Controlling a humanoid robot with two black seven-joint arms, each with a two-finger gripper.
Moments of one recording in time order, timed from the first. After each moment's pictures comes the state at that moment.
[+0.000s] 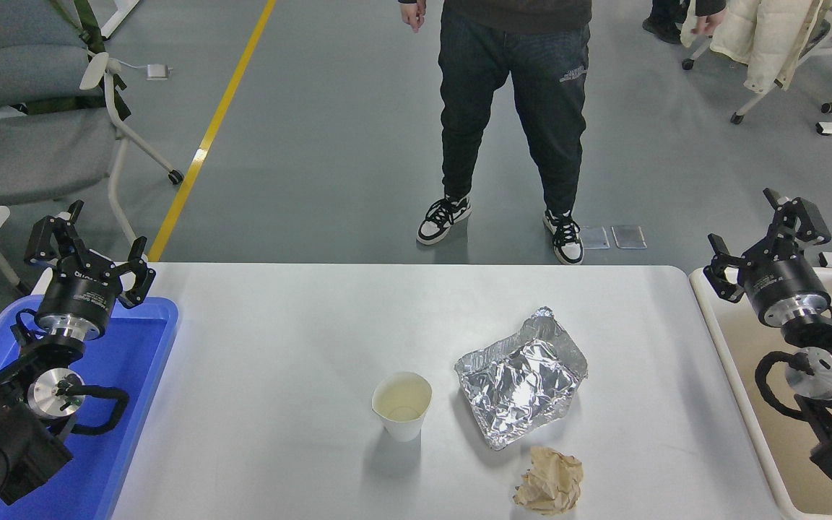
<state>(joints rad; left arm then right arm) -0.65 0.37 -0.67 -0.23 -0.08 -0.64 -0.64 0.56 -0.39 1.09 0.60 -0.35 0.18 0.38</state>
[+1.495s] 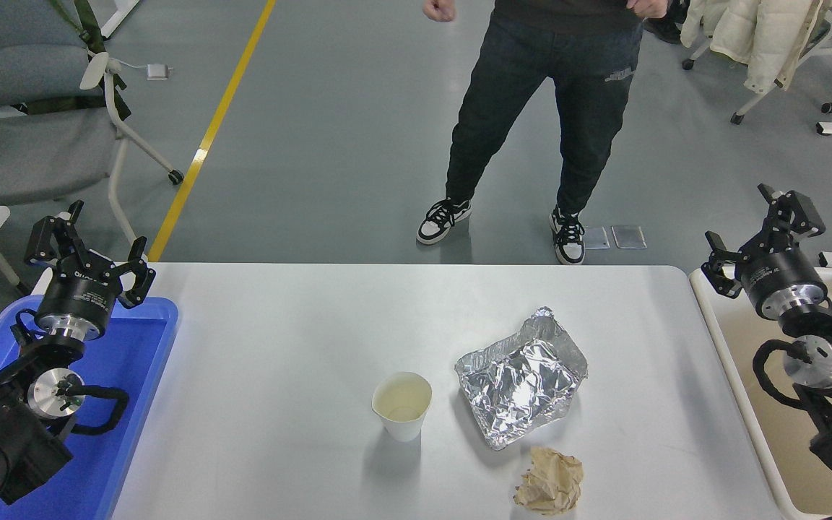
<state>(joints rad) -0.65 0.37 -0.67 -0.23 -0.08 -0.64 -0.64 0.59 -0.41 1.08 0.65 -0.35 0.15 0.25</state>
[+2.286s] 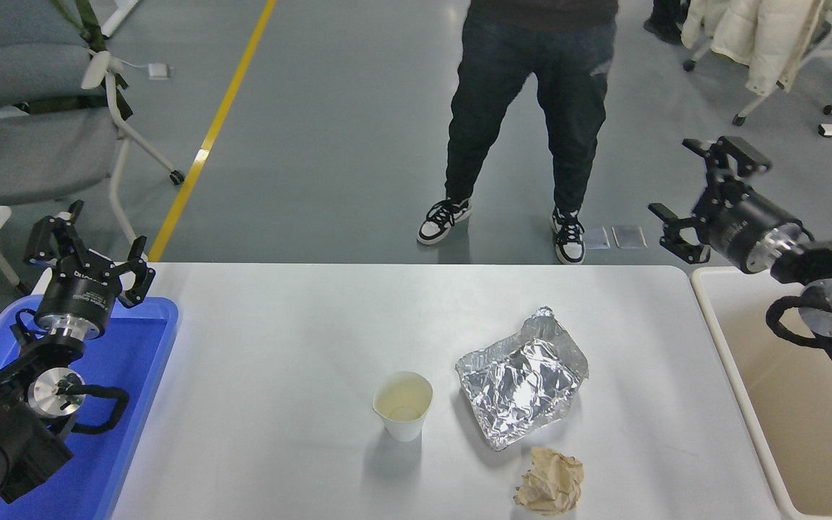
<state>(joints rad) -0.65 0.37 -0.67 -0.24 -0.07 -0.64 -0.64 0.64 -0.60 0.91 1.21 -0.48 0.14 -0.07</state>
